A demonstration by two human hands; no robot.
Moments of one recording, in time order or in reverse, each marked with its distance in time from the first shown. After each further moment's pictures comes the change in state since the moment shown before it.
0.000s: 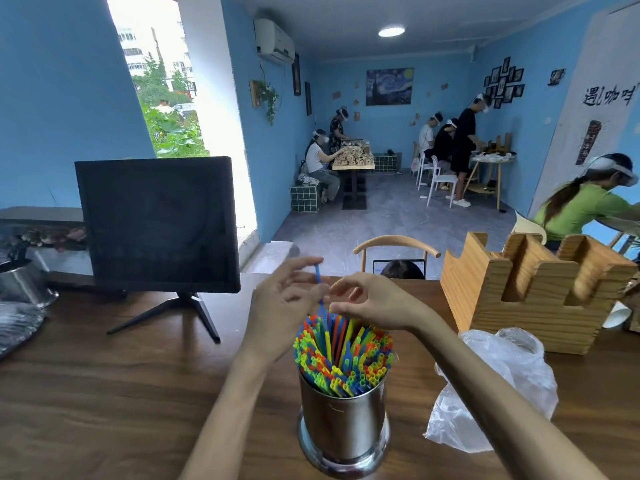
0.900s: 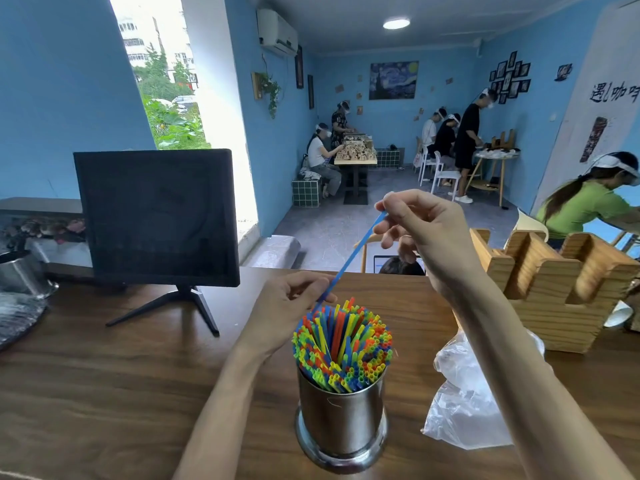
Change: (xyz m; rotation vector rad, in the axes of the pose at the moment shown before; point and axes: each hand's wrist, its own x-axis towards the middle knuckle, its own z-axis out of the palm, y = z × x) left_hand 0.003 -0.007 -0.002 0.081 -0.175 -0.100; right_hand -0.035 -0.059 -0.067 0.816 0.564 -0.174
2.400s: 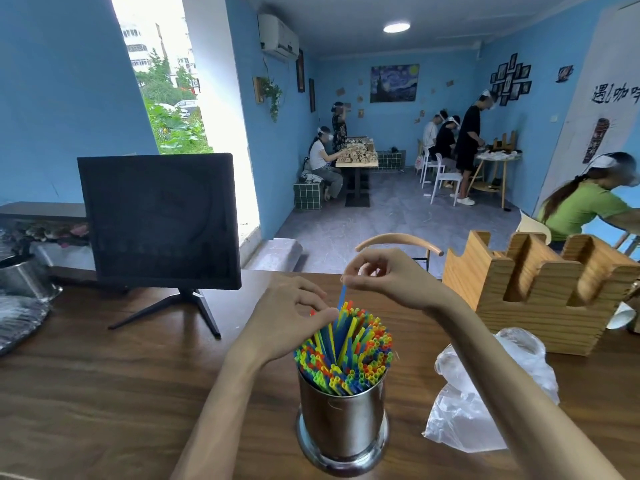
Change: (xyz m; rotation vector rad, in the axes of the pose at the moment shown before) left_hand -0.004 0.004 -0.005 0.538 -0.045 0.033; right_hand 0.008 0.070 -0.010 -0.466 -0.467 0.073
